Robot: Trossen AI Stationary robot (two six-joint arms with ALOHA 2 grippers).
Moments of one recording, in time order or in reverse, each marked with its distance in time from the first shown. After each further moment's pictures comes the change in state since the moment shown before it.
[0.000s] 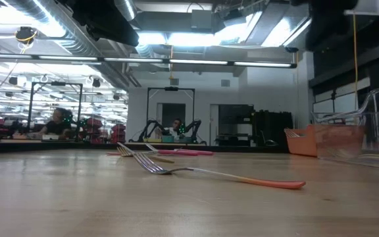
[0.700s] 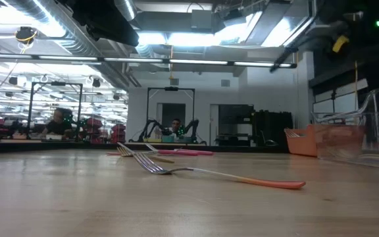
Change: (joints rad) left arm 0.000 0.000 0.000 0.000 0.000 0.000; right arm 0.000 0.000 -0.307 -0.276 -0.012 0.267
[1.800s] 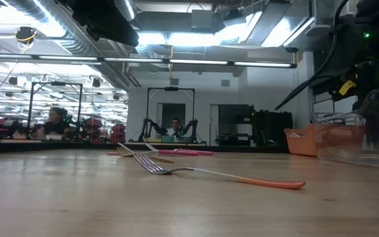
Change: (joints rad) left arm 0.000 0.000 0.000 0.000 0.000 0.000; right arm 0.000 0.002 -0.329 0.364 0.051 0.053
